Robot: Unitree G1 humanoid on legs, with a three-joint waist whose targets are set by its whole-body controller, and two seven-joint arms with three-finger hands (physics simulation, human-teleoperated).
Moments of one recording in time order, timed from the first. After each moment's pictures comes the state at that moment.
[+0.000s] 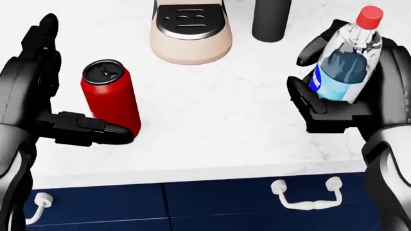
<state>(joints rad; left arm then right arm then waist) -0.51 0.19 0.09 -0.48 0.23 0.93 -0.19 -0.43 -0.22 -0.20 -0.55 0.12 0.77 0.01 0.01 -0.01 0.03</state>
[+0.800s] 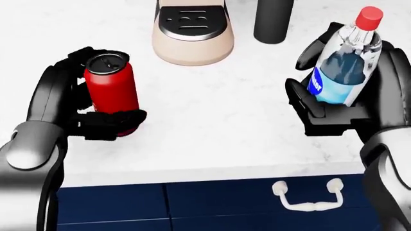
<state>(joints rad) -0.54 0.14 0.06 -0.22 0.24 0.77 -0.13 -0.42 -0.22 -0.19 -0.55 0.12 0.77 0.01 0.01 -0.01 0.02</state>
